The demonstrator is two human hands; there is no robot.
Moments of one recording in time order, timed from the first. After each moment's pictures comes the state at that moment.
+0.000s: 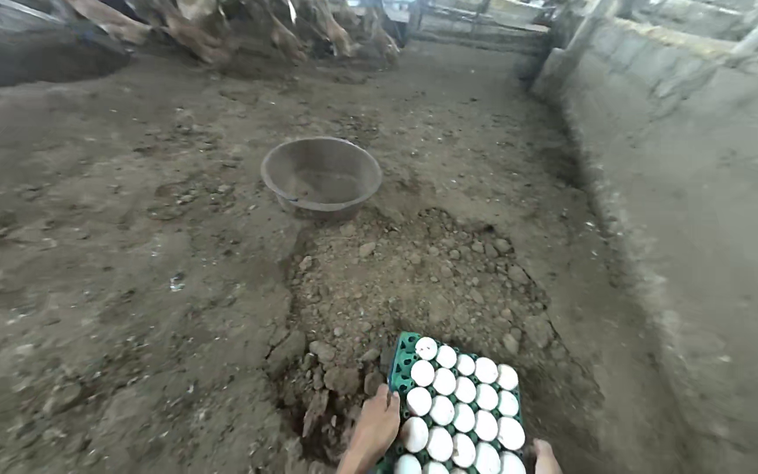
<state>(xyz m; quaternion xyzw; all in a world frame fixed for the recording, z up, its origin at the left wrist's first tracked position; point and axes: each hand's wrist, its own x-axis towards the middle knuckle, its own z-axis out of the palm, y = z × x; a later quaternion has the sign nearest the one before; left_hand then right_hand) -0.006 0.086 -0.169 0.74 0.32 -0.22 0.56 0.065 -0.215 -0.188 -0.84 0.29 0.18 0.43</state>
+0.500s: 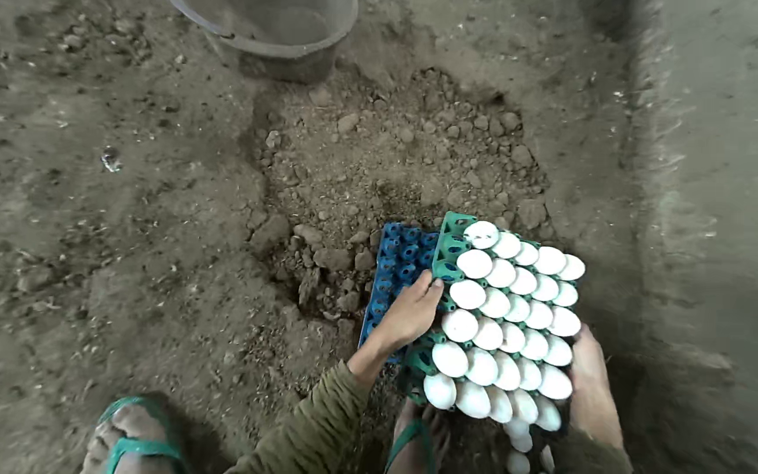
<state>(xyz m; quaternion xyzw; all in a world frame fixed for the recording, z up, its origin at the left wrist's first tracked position) -0.003 0.041 -0.108 0.65 0.17 -0.21 0.71 0.055 -0.249 -0.107 -0.80 0.31 0.06 0.52</state>
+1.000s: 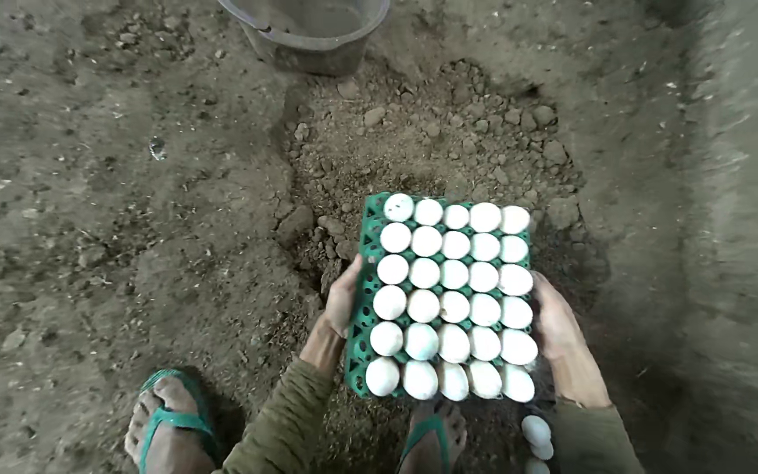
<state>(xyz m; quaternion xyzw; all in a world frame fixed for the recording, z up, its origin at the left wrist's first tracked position) -0.064 0.121 -0.157 0.23 0.16 0.00 0.96 0.080 -0.155 -0.101 -0.76 0.11 0.26 0.58</state>
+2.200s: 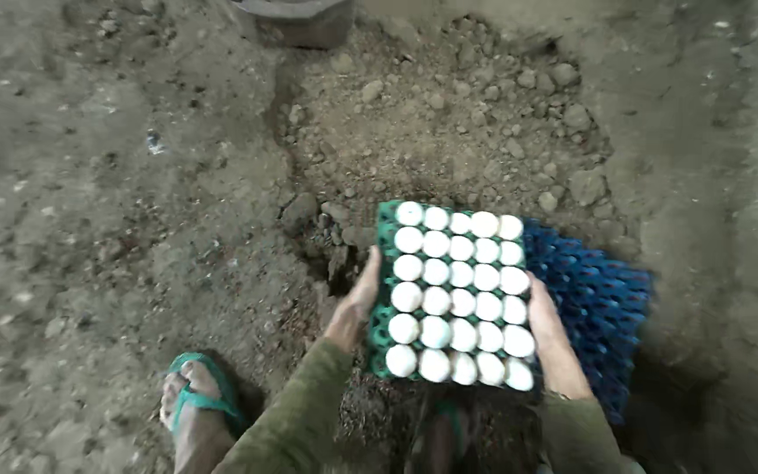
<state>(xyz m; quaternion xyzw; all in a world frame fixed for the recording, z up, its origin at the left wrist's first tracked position) -0.053 0.101 -0.164 0.49 0.42 -0.14 0.75 0.054 -0.157 -0.149 -0.84 0.17 0.25 0.45</state>
